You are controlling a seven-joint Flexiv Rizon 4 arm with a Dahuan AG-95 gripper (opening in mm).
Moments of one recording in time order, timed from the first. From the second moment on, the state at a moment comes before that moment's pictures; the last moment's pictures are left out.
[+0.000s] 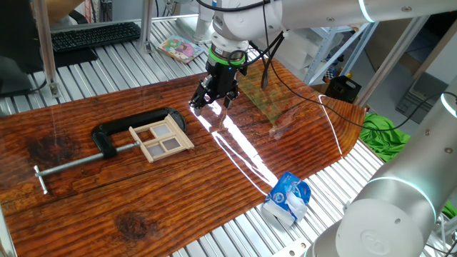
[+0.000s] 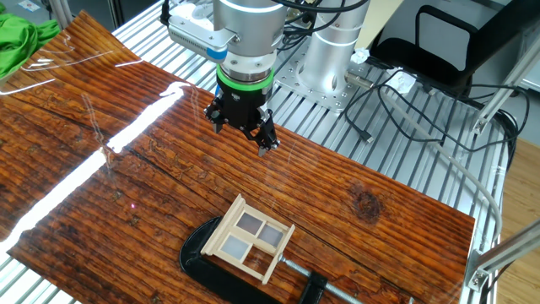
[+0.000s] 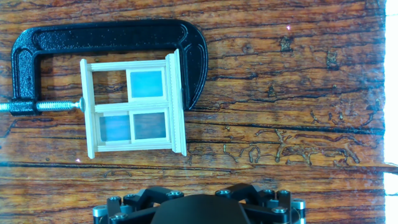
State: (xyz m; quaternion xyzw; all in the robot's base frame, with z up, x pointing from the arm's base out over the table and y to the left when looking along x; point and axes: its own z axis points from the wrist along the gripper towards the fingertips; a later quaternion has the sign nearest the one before) arm 0.500 0.000 0.170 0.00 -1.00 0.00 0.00
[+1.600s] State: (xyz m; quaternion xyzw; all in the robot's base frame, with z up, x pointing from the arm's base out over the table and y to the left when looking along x) arm 0.500 0.003 0.168 0.03 -1.00 -0.03 -0.01
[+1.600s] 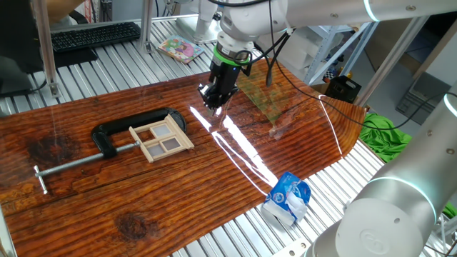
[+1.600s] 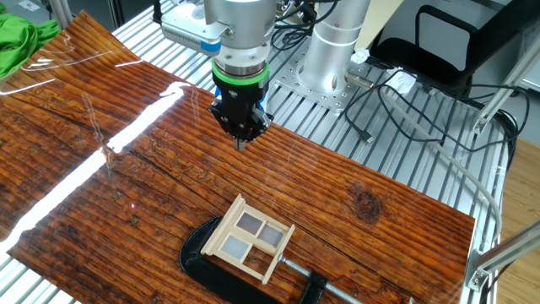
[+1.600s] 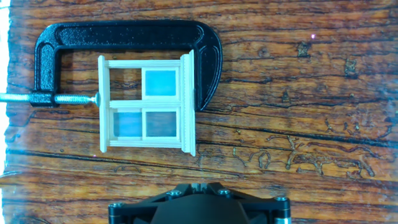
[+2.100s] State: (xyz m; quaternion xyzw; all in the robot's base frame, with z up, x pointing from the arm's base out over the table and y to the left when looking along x) arm 0.504 0.011 0.153 0.02 -1.00 -0.03 -0.01
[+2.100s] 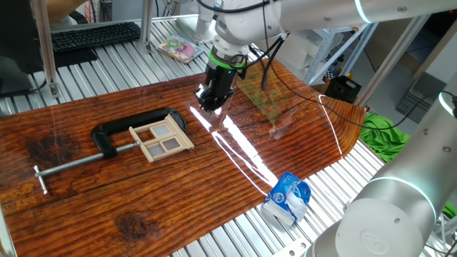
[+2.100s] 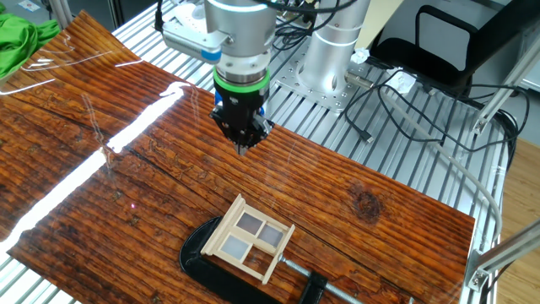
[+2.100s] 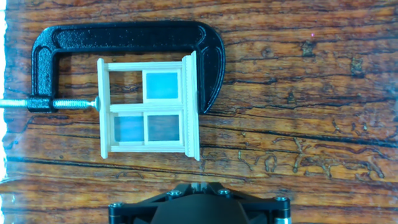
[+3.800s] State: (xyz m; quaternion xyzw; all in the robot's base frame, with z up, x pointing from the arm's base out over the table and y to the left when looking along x) arm 0.531 0.060 0.092 0.02 -1.00 -0.02 -0.02
